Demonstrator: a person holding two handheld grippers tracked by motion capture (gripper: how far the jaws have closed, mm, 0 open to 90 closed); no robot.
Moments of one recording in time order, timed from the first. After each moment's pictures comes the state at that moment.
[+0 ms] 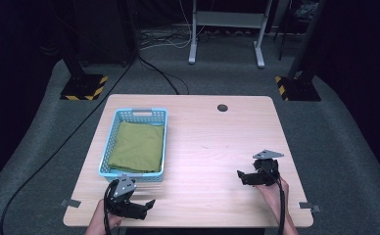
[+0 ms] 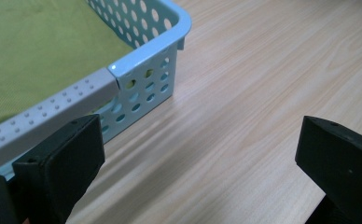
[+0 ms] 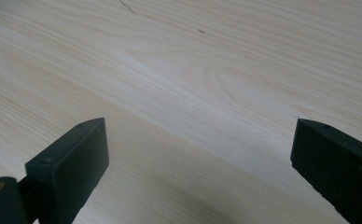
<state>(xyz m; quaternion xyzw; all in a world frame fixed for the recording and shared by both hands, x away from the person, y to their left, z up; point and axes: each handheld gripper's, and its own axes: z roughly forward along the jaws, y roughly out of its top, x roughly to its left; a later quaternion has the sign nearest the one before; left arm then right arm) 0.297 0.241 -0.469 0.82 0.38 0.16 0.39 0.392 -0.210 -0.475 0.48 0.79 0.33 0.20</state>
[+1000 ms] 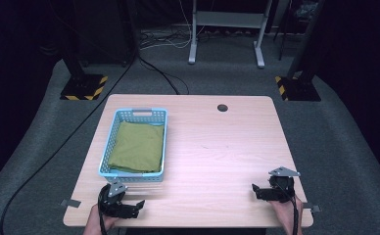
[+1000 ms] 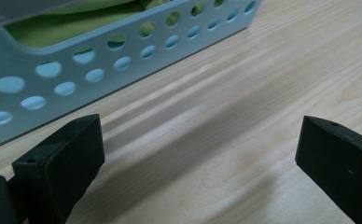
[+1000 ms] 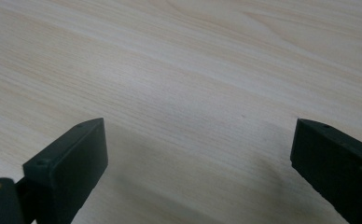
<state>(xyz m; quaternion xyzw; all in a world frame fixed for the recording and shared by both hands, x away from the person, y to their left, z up) 0.307 0.275 -0.519 0.80 0.46 0.17 0.35 0.355 -0.258 -0.515 0.52 0.77 0.31 0.22</state>
